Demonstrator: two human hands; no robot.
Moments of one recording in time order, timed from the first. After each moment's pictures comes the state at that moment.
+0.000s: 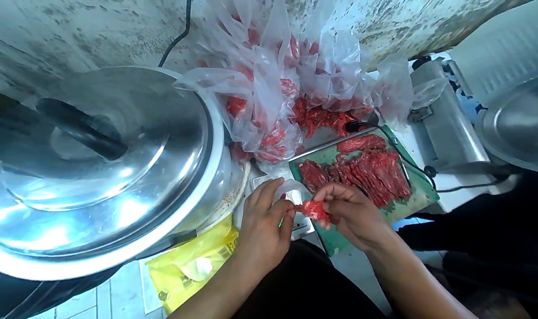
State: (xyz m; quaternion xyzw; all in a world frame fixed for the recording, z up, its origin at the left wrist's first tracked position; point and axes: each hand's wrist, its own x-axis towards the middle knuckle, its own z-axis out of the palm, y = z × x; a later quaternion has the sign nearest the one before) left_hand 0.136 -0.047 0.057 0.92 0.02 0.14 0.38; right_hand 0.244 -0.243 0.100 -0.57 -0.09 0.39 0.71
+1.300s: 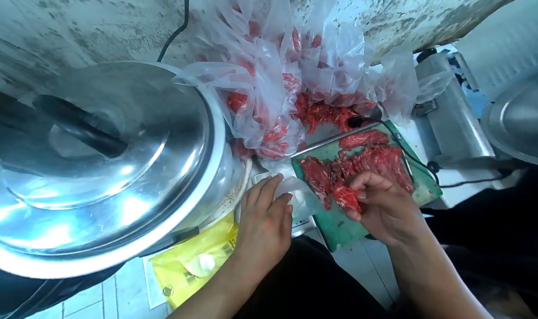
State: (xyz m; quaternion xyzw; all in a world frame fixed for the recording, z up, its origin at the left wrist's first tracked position) left_hand 0.132 -0.045 0.060 0.94 0.01 0.18 0.30; right_hand 0.256 -0.270 0.112 -0.49 -0.11 0.33 0.80
